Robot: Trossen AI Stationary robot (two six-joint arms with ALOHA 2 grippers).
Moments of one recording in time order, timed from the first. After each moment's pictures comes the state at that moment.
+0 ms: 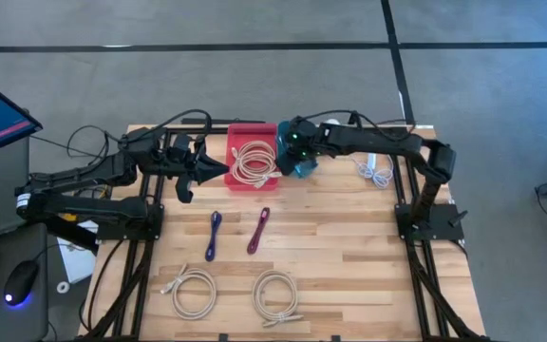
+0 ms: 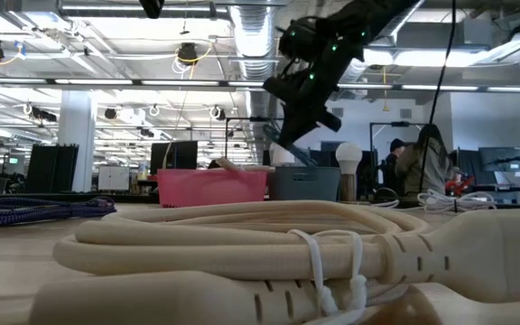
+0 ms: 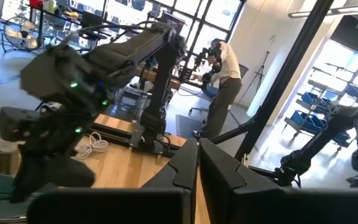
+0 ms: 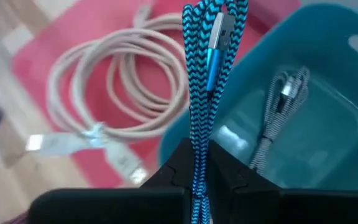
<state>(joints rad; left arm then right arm) 0.22 0.83 0.82 0.02 0.31 -0.29 -0.39 1.80 1.38 -0.50 0.08 0.37</state>
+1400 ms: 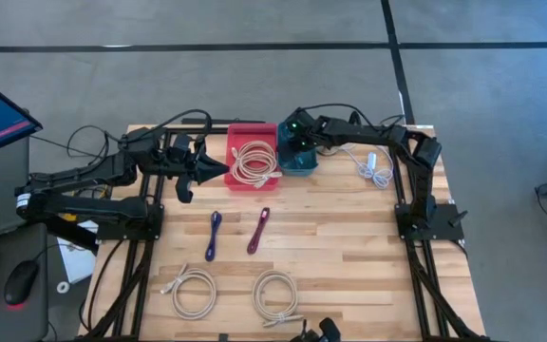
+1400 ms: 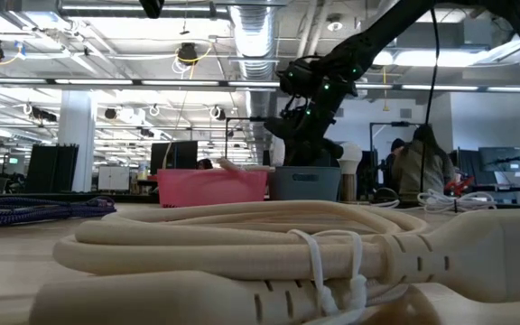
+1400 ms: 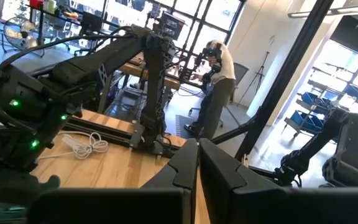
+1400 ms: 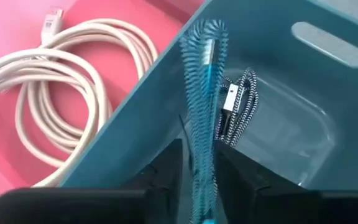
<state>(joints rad) 0.22 0.83 0.82 0.02 0.31 -0.29 -0.53 1.94 1.38 -0.40 0.08 0.39</state>
